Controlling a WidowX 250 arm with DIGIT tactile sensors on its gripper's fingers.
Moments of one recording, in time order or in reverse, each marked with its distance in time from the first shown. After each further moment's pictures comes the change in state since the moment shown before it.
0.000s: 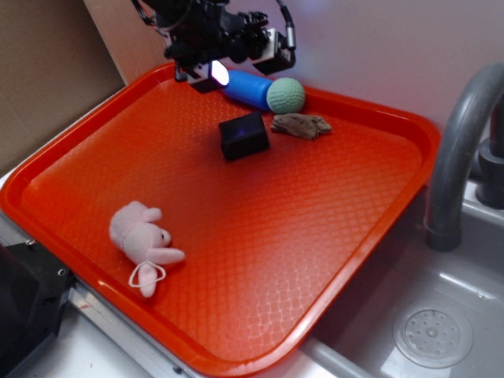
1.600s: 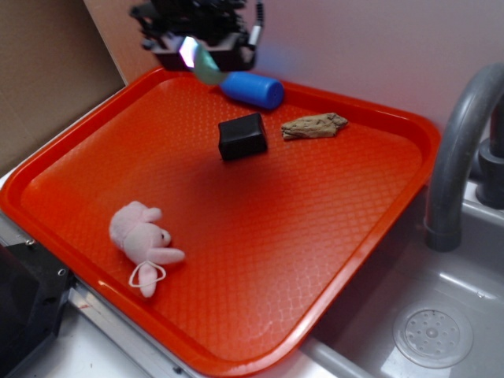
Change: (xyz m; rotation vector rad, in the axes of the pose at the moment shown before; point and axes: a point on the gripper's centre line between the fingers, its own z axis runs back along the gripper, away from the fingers) arm -0.015 0.003 0.089 0.202 0.403 -0.198
